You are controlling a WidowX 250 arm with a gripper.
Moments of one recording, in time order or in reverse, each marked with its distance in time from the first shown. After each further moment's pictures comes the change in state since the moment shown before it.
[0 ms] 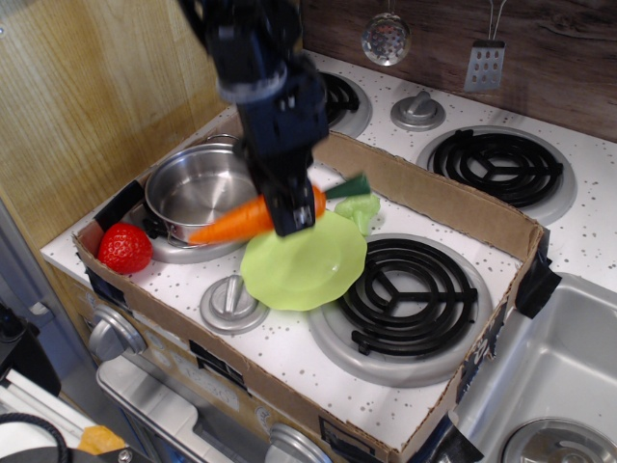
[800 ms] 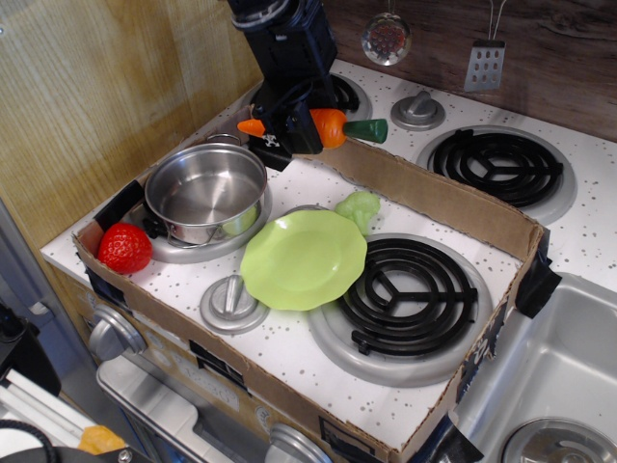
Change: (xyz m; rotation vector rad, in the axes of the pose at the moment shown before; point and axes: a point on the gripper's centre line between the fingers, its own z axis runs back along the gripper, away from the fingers) arm 0.045 0.062 -0.011 0.021 -0.188 -0.744
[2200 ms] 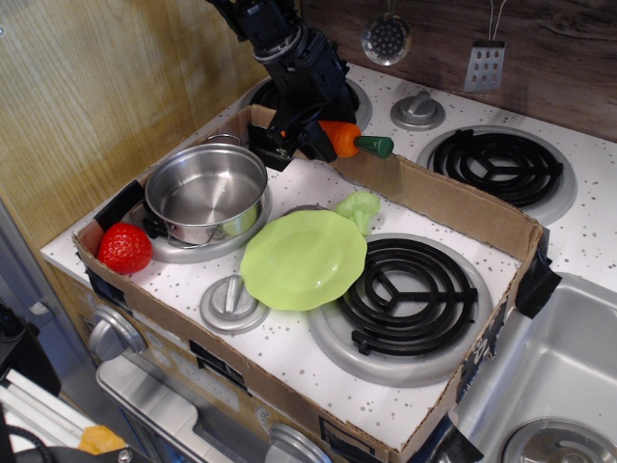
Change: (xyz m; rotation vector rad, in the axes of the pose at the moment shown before) arm -0.026 0.034 -0.042 0.061 -0.035 -0.175
